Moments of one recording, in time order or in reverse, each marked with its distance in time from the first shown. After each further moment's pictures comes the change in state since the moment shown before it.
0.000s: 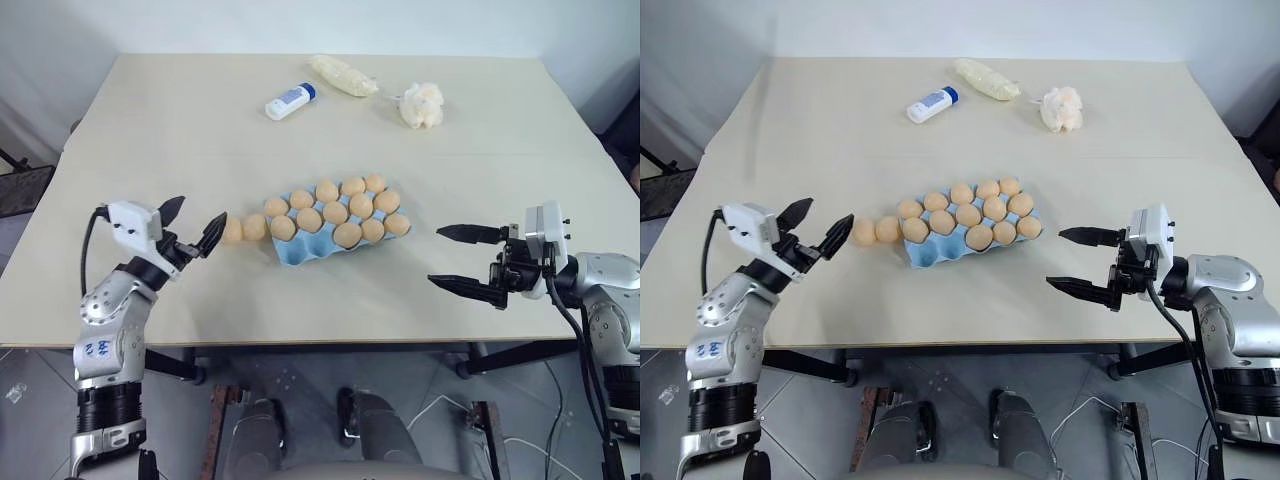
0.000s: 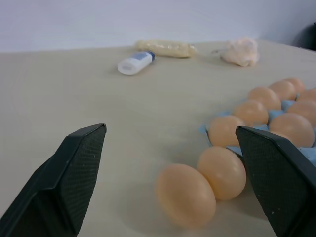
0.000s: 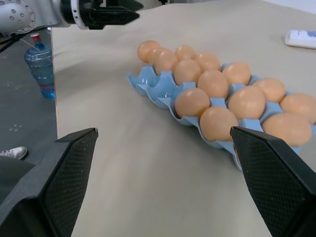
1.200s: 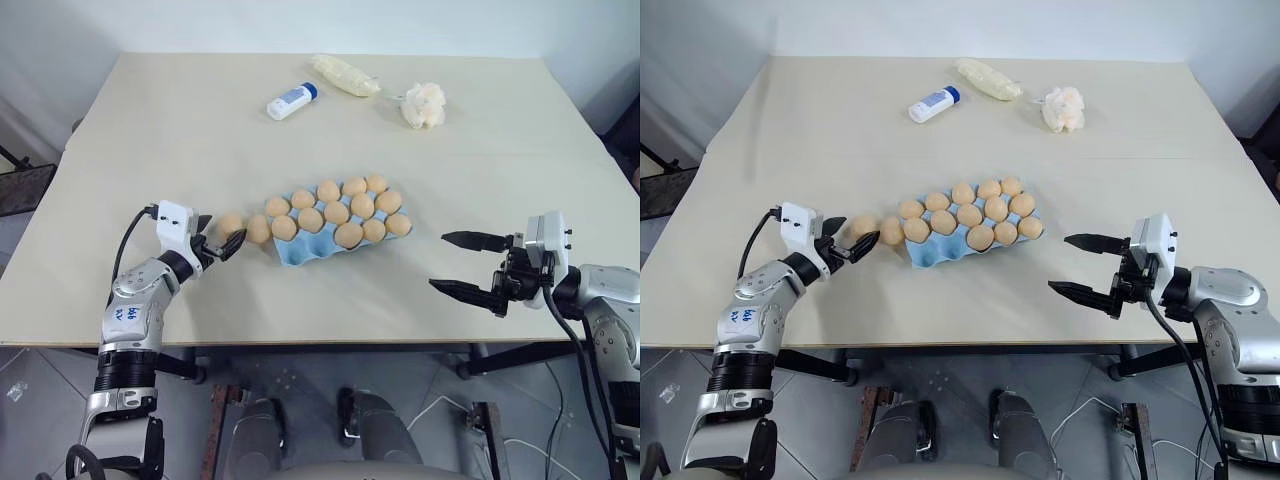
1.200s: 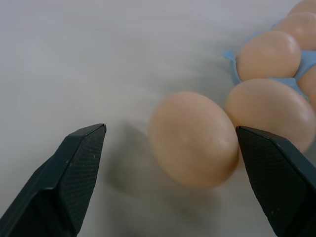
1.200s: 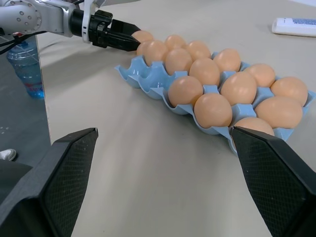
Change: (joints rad) left arm -0.149 0.033 -0.102 0.251 0.097 0.097 -0.014; right arm 0.079 0.000 -0.030 -0.065 0.001 0.019 -0.068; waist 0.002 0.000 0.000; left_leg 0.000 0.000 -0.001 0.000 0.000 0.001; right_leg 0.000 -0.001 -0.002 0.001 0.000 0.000
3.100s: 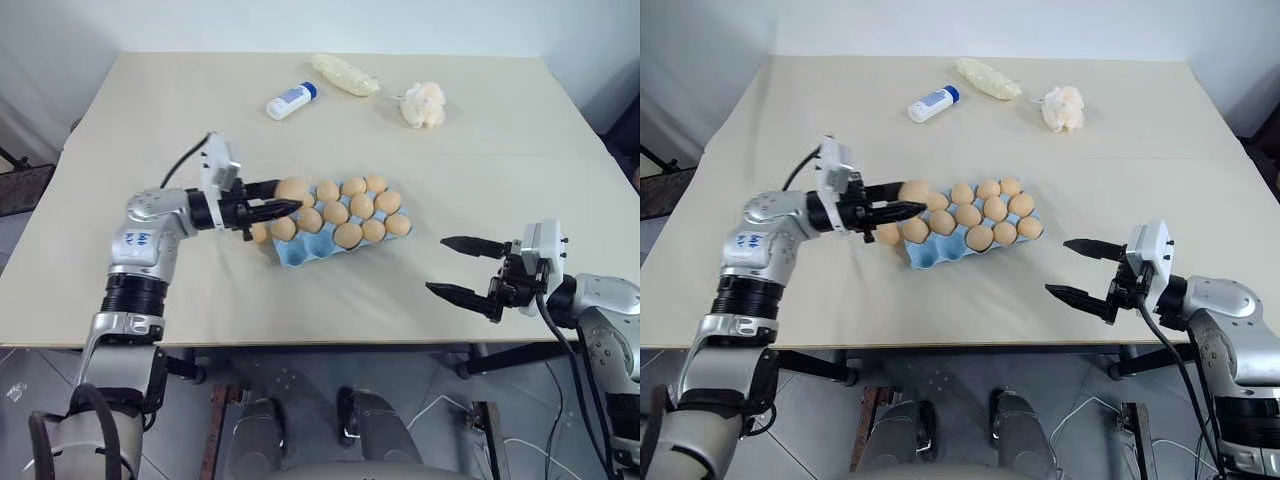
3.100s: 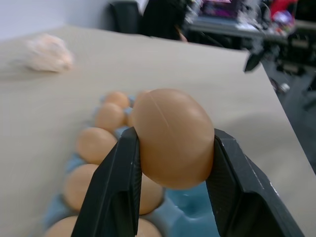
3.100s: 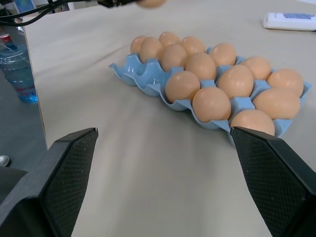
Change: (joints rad) left arm -0.413 0.042 -0.219 0.240 -0.085 -0.105 -0.689; right arm 0.057 0.024 -0.009 -0.067 0.006 0.003 -0.070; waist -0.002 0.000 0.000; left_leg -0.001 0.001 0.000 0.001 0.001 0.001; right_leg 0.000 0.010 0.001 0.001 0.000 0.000
